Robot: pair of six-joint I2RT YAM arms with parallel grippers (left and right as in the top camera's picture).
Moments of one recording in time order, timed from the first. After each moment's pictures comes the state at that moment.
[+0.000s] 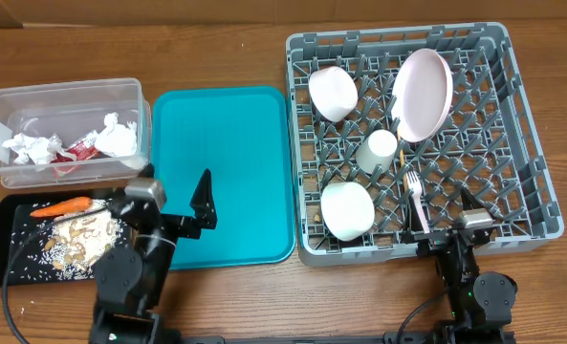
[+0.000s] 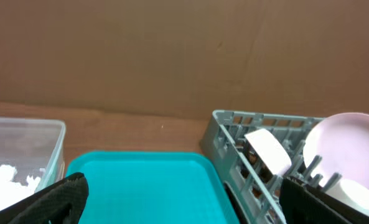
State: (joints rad) left arm -0.16 0.42 0.32 0.06 0.02 -0.23; right arm 0.01 0.01 0.02 -0.02 -0.12 0.01
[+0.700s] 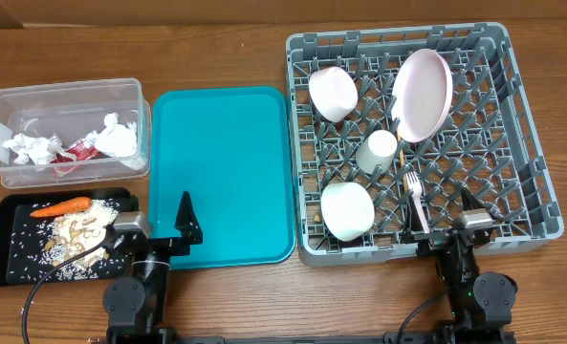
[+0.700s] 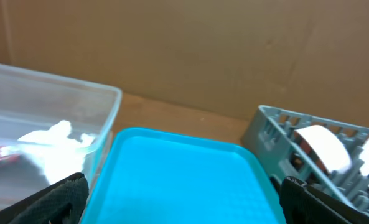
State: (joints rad) left arm 0.01 0.12 0.02 0.09 0.02 -0.27; right arm 0.01 0.01 0.02 -0.02 -0.12 0.01
